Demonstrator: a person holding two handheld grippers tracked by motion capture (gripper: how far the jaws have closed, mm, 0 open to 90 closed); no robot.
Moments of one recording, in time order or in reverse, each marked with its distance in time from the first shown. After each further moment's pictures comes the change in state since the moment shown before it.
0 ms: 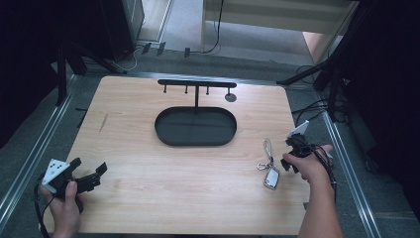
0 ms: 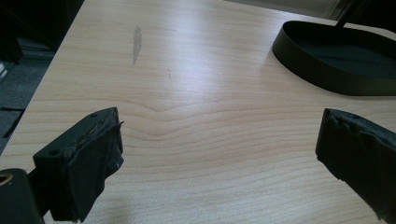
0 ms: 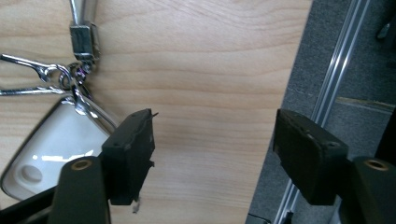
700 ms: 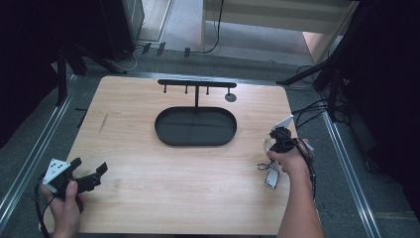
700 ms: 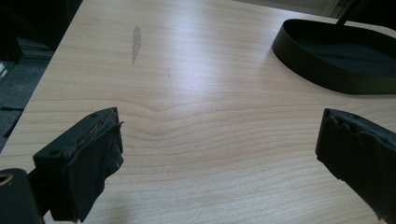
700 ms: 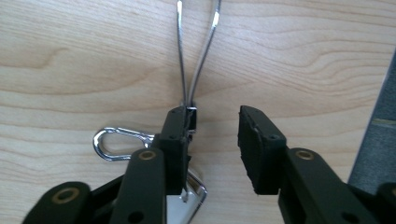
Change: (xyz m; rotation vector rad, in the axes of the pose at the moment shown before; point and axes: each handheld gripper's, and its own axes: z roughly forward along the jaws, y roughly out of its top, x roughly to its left) left arm 0.000 0.000 0.001 0.005 0.000 0.002; right arm 0.037 0.028 0.000 -0.073 0.093 0.024
